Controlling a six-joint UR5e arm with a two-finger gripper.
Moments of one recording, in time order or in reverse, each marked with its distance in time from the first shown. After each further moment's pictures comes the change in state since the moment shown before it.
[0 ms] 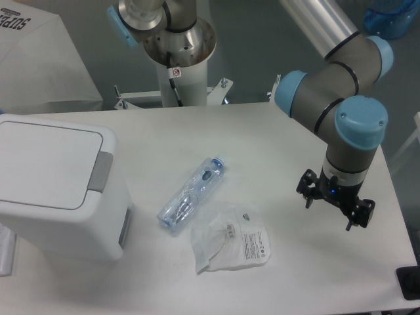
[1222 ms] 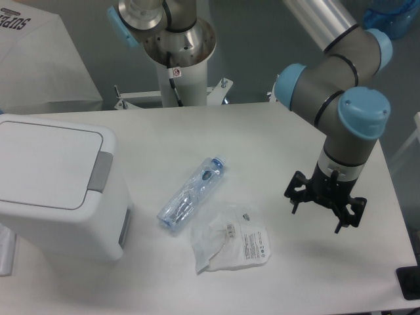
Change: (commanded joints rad) arm 0.005 0.054 -0.031 -0.005 -0.264 -0.271
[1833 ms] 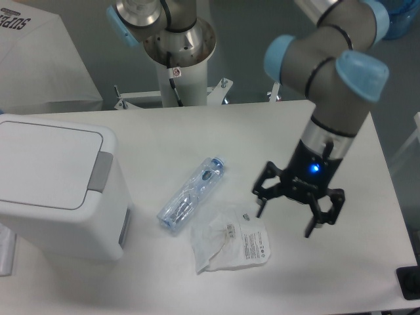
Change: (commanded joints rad) arm -0.041 0.152 -0.009 0.005 -0.451 -0.279
